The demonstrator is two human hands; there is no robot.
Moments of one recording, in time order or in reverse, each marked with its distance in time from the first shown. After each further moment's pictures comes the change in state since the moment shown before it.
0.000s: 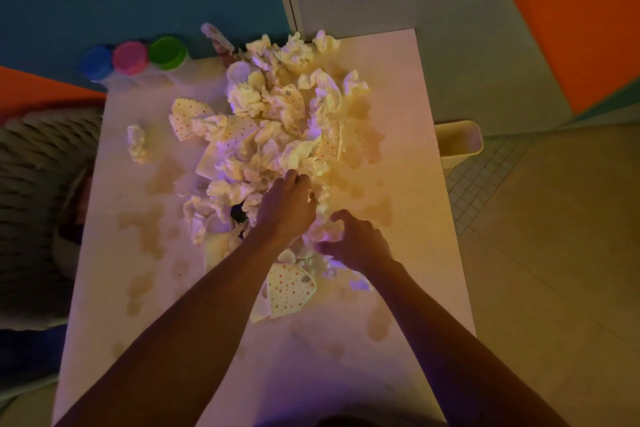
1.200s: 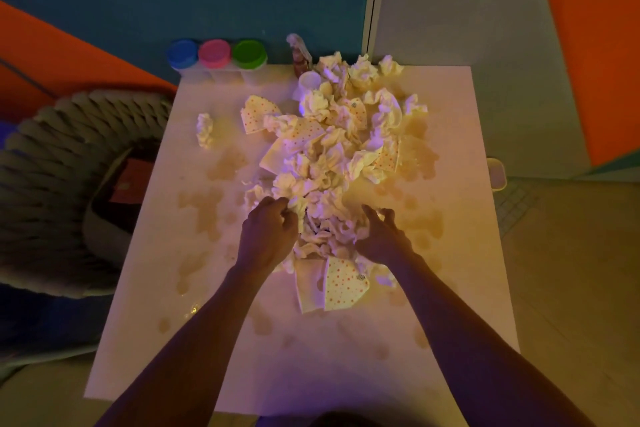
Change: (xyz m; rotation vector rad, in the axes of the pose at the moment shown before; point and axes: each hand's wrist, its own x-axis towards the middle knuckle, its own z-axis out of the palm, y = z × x) left_hand -0.107 -0.111 -0.043 -0.390 0.210 -0.311; right_hand 0.007 -0.059 0.039 -0.227 0.011 0.042
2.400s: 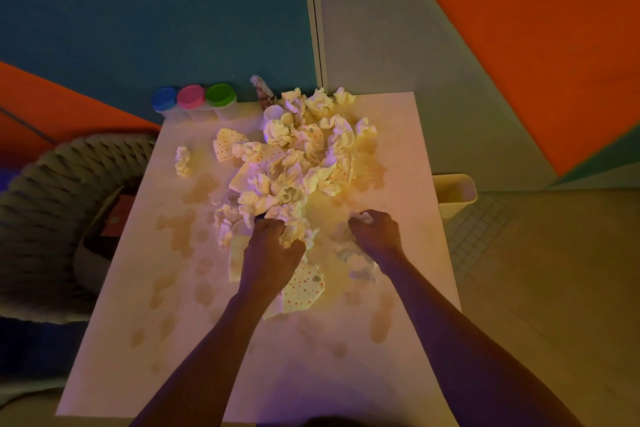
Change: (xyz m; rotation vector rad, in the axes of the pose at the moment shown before) left_hand -0.072 0.092 0.019 -0.102 0.024 -0.038; right_hand -0.052 0.053 -0.054 0.609 0.386 -0.021
